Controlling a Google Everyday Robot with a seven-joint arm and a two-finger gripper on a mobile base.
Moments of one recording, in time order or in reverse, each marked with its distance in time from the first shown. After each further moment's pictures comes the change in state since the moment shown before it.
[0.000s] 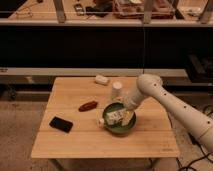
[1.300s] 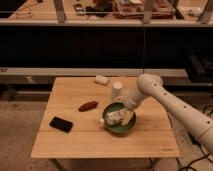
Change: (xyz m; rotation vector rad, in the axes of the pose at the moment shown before) arm 0.002 -0.011 0.000 0.020 -0.007 0.037
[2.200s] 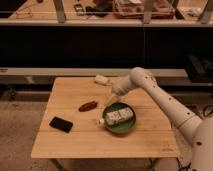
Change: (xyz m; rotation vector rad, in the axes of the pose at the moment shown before) arm -0.030 -0.118 0.015 0.220 -0.170 0.325
